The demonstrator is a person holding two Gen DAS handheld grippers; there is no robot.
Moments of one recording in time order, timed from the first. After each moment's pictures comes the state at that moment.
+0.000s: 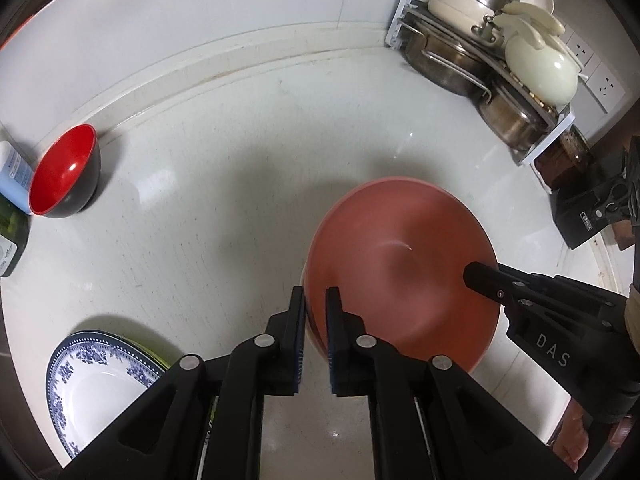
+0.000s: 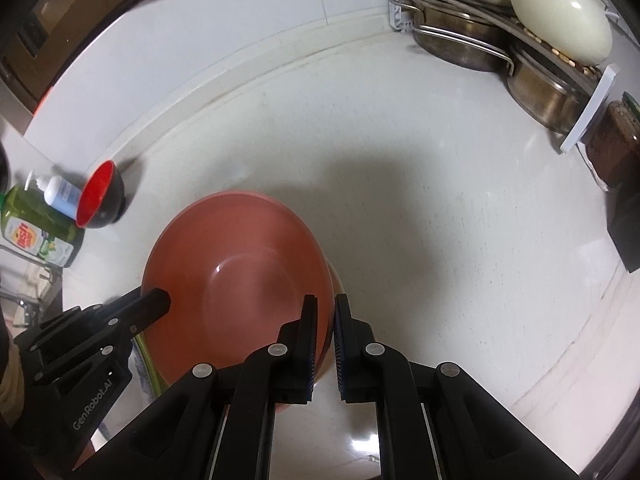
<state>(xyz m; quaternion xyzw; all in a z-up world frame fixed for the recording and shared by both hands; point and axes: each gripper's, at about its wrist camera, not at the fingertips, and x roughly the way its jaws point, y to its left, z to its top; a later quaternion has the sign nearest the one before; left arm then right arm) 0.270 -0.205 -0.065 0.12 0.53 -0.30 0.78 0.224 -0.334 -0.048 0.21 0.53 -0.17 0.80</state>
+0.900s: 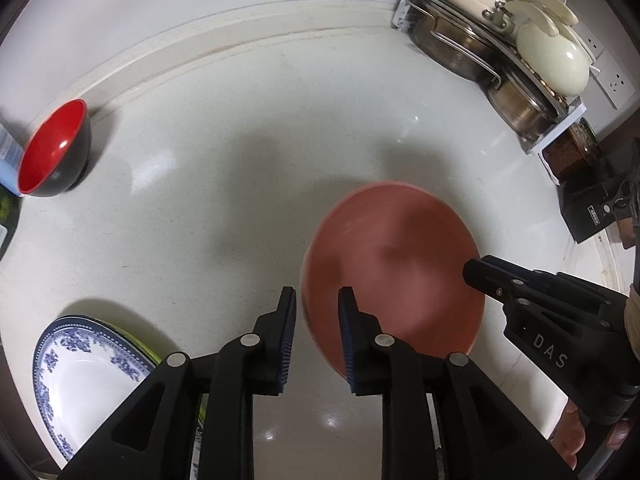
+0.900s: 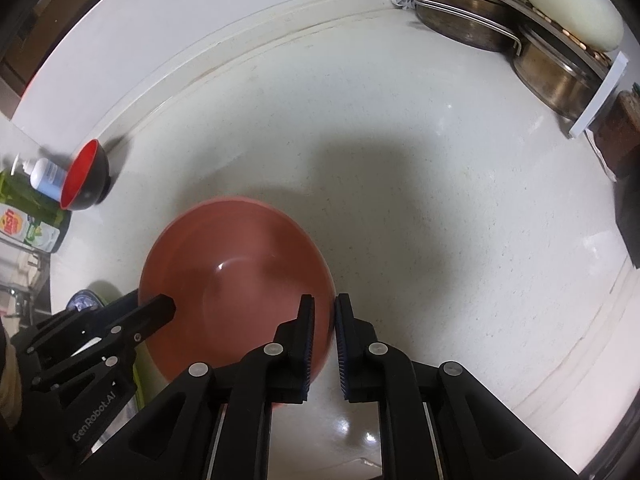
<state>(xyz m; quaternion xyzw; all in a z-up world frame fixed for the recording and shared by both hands) 0.273 -0.204 -0.085 0.12 0.56 -0.29 0.77 0.228 -0.332 -0.069 0.20 0.56 -0.16 0.79</state>
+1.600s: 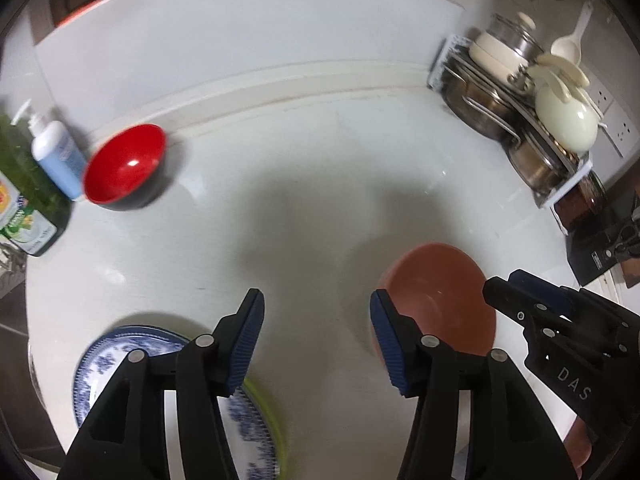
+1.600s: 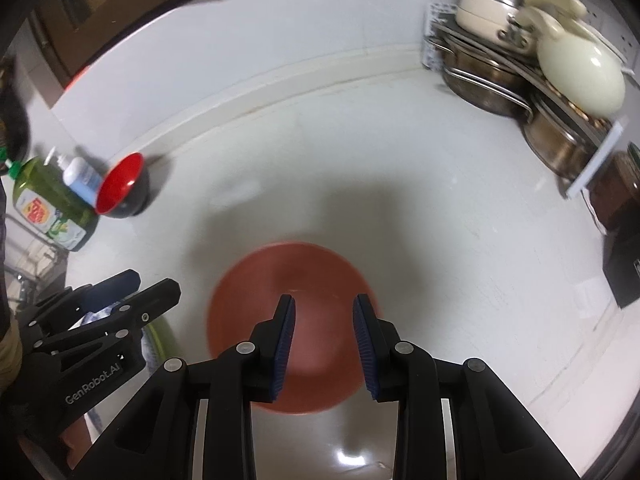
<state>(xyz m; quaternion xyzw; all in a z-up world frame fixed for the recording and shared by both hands) 0.291 -0.147 -0.039 0.08 0.50 -0.25 0.83 0.237 -0.293 -0.014 0.15 0.50 -0.14 0.84</state>
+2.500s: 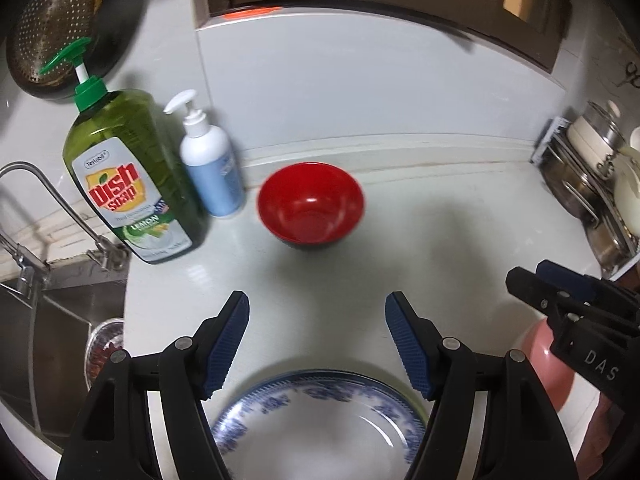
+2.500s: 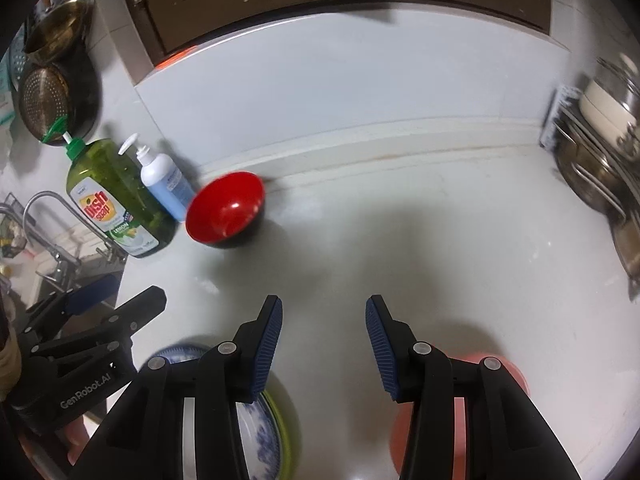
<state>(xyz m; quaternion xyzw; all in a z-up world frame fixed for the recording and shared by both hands) 0.361 -0.009 -0.008 0.05 0.45 -0.12 0.88 0.339 -0.188 0.012 0.10 0.46 -0.03 0.88</state>
